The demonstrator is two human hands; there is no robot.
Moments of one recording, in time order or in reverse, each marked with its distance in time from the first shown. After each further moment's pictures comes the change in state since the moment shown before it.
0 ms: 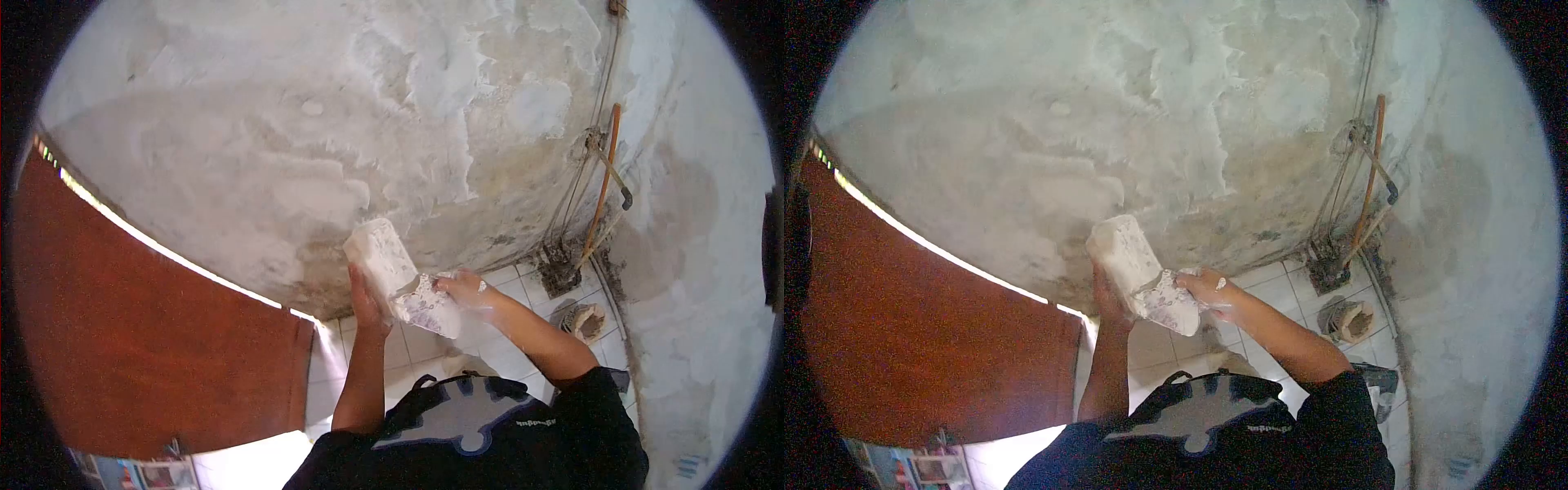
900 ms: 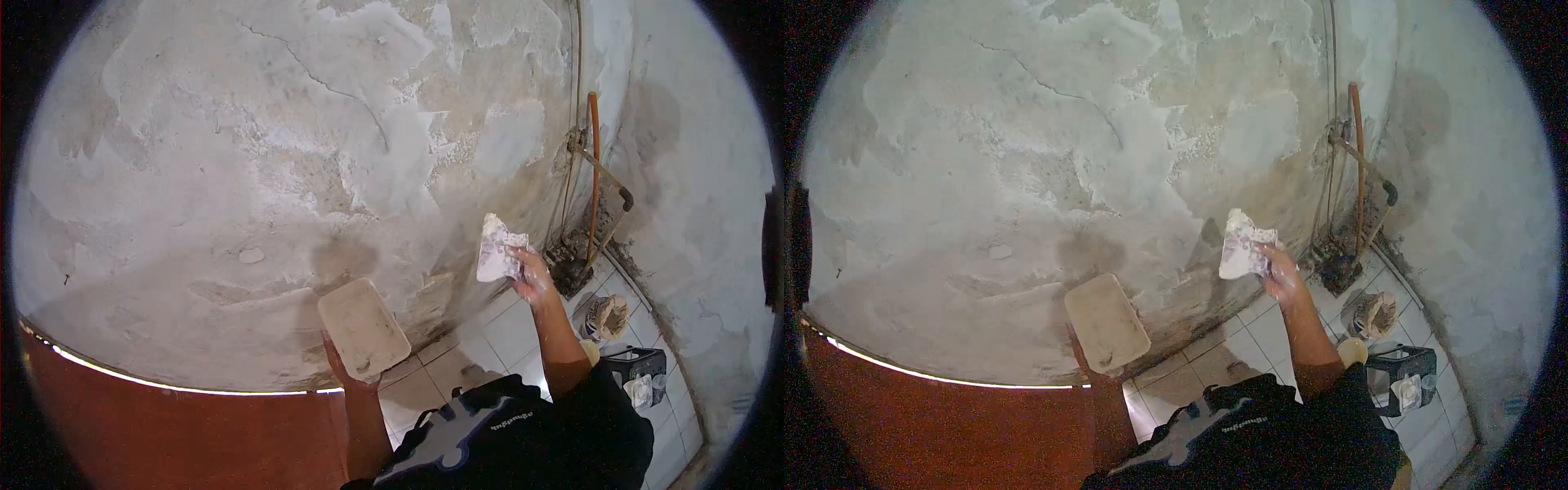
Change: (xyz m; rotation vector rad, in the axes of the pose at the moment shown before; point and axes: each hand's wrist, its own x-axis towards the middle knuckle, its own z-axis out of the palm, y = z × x) left_hand 0.137 0.022 0.031 -0.266 -0.212 -0.185; right_hand 0.087 -0.031 -0.197 0.936 0.417 -0.543
